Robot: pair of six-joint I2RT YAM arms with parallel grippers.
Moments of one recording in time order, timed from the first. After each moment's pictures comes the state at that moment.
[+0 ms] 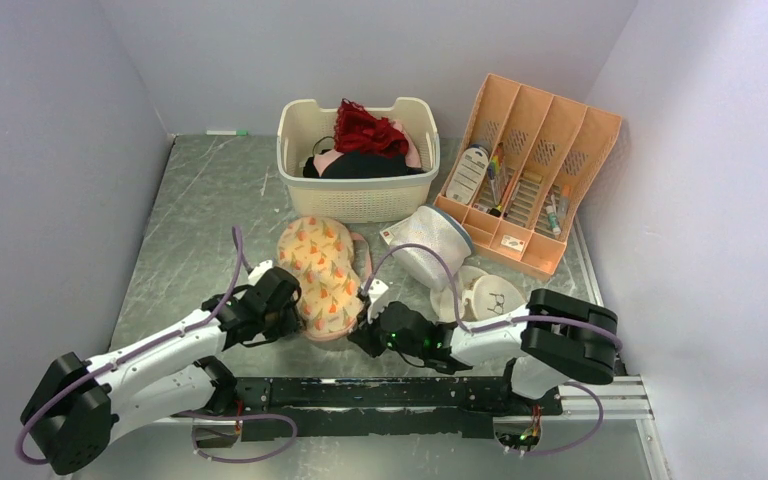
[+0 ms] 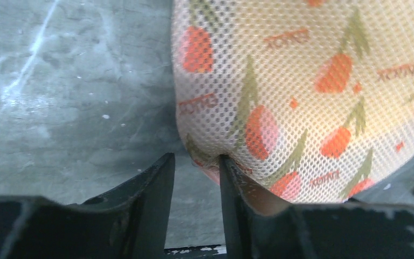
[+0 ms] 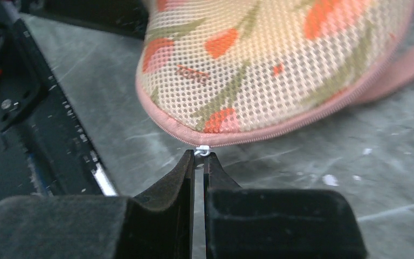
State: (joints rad) left arm -0.73 0.96 0.44 -0.53 -0.19 -1.06; right arm 1.21 1.48 0.41 0.59 0.14 0.41
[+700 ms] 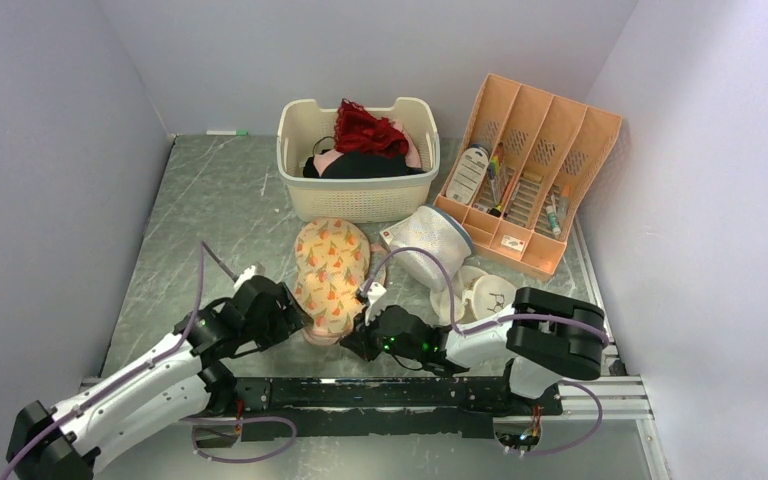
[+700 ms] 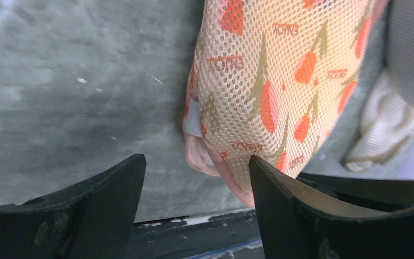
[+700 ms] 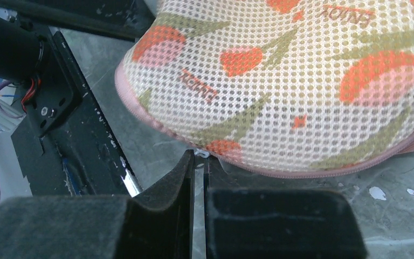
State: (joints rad) left arm -0.73 0.72 0.42 -0.63 -0.14 -1.15; right arm 1.25 1.55 0.39 0.74 0.10 0.51
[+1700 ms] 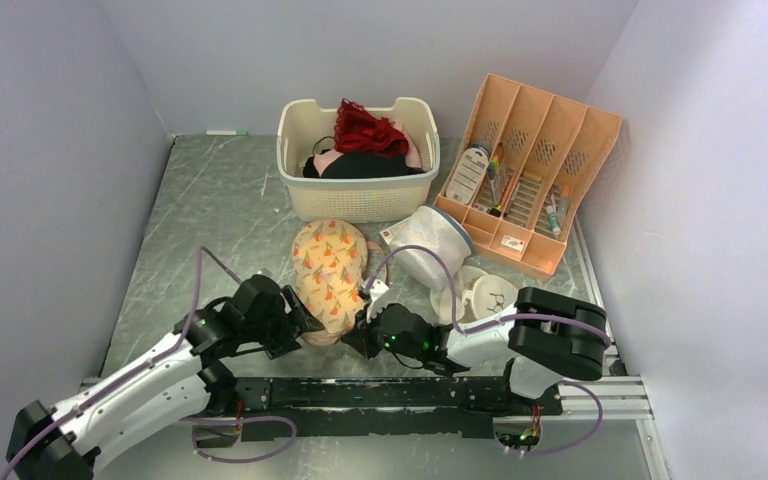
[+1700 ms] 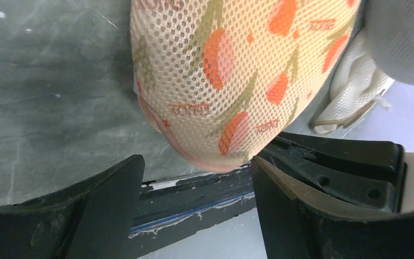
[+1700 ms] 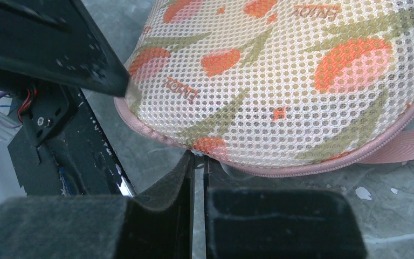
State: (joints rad) left arm -0.73 0.65 0.40 -0.62 0.05 -1.28; right arm 1.24 1.55 0.39 0.73 0.13 0.51
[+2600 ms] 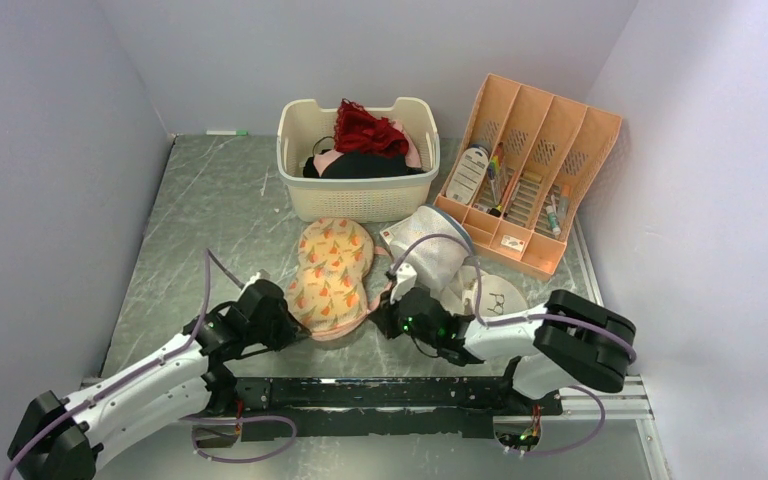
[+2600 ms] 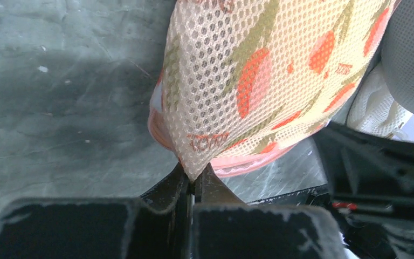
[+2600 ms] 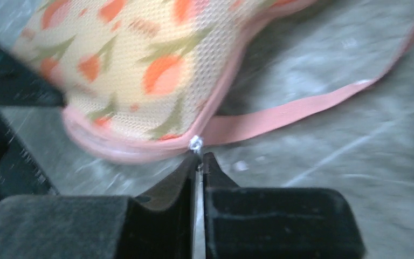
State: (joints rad) left arm -0.72 0.74 0.30 -0.45 -0.03 -1.25; right arm 1.12 1.44 0.33 0.61 0.19 0.51
